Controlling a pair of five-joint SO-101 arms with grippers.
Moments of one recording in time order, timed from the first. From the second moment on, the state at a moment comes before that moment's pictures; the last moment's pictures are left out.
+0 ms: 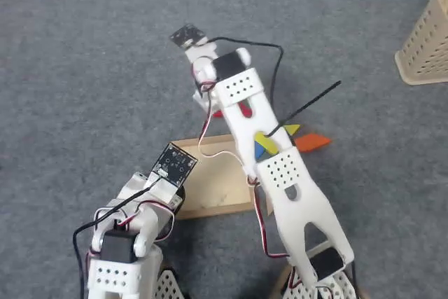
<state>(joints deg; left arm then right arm) 0.5 -103.8 97.2 73.3 -22.3 -32.7 73.1 -89.9 100.1 14.3</state>
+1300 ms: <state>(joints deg) 0.5 -103.8 97.2 73.3 -22.3 -31.1 71.9 -89.6 100.4 15.6</state>
